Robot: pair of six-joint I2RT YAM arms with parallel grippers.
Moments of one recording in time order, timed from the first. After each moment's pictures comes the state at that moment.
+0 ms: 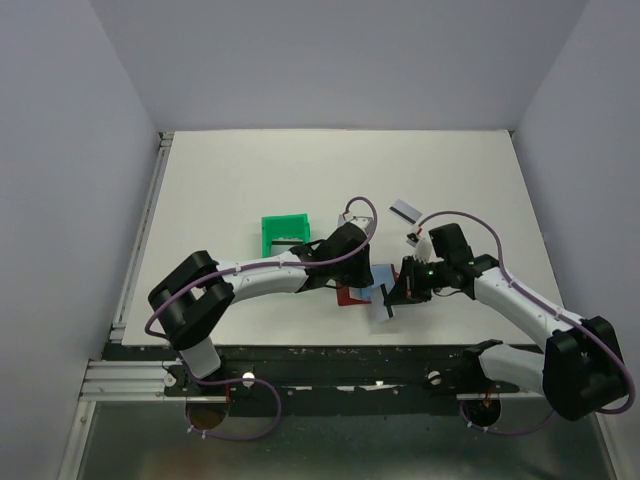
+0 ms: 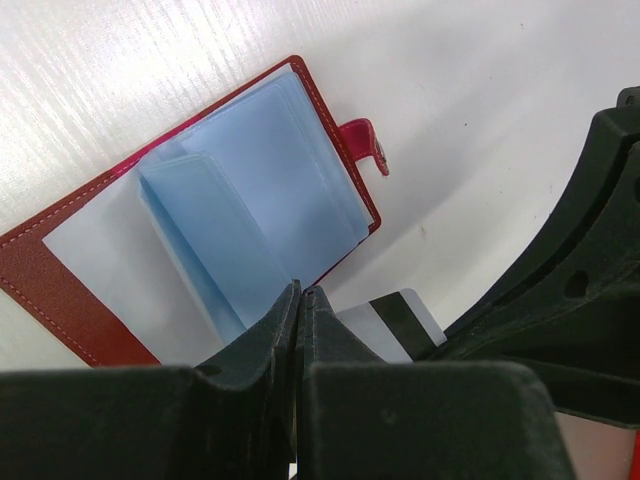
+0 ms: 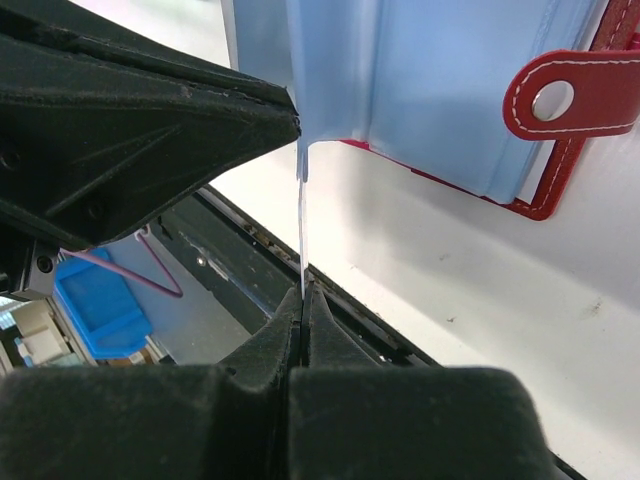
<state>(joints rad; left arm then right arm) -0.96 1.68 1.00 -0.05 0.08 -0.72 0.37 1.16 0.59 -0.46 -0.66 0.50</state>
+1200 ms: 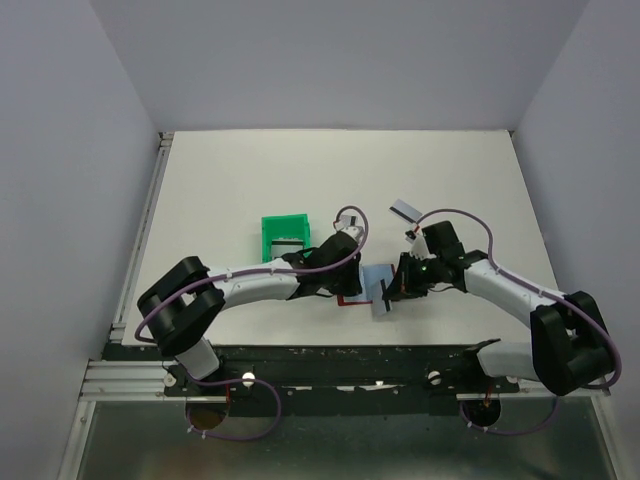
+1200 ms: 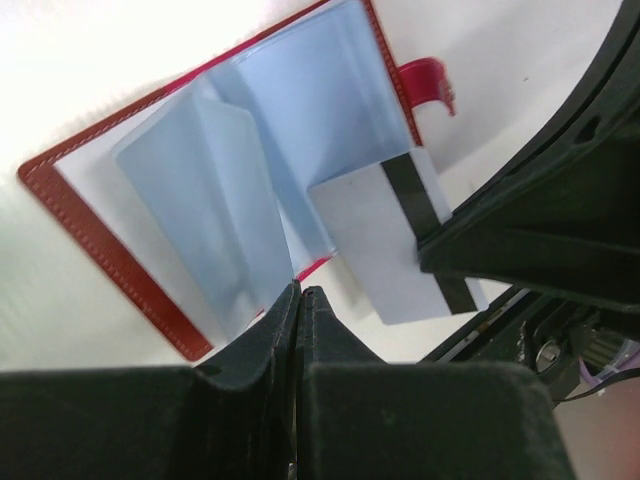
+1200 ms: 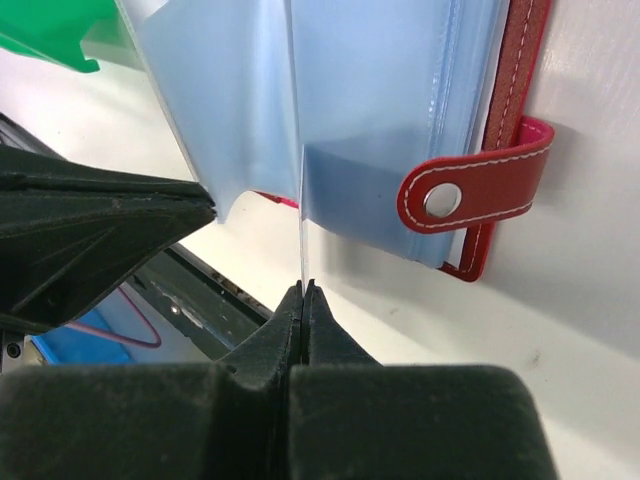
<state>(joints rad) -0.97 1.63 0.93 -0.07 0.06 -0.73 0.37 1.28 0.59 -0.36 -0.56 0.53</state>
